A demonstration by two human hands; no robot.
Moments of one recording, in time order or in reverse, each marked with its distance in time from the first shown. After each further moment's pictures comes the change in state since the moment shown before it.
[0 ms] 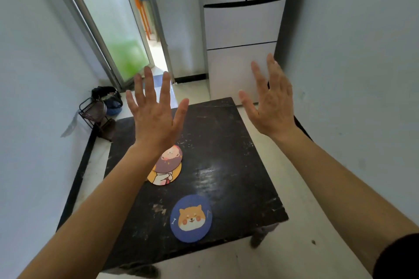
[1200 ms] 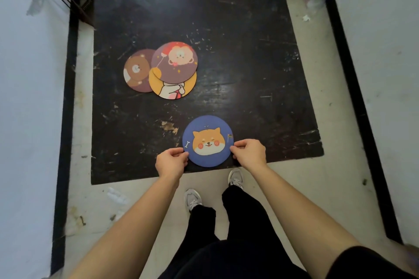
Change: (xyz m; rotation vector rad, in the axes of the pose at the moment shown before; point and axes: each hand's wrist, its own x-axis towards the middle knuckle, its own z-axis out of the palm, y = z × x) left_hand -0.302 -0.095 0.196 -0.620 -0.590 -1.530; right_hand -0.306 -0.084 0.198 0.329 -1.067 1.121
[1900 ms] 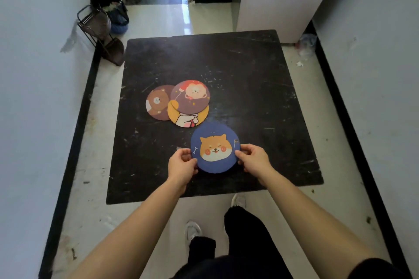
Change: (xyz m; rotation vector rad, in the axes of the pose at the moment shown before) left_hand -0.023 0.068 -0.035 -0.109 -0.228 0.149; right_hand -0.020 -0.063 -0.032 0.235 -0.105 -0.160
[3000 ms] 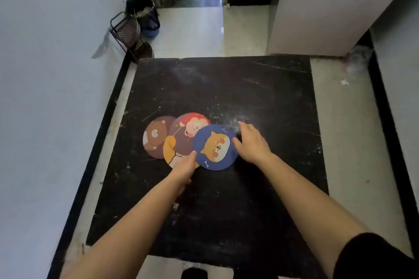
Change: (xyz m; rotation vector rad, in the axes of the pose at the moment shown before) left_hand 0.110 0.112 0.072 0.175 -0.040 -0.199; right_hand 0.191 -0.143 -0.040 -0.730 -0.185 -0.446
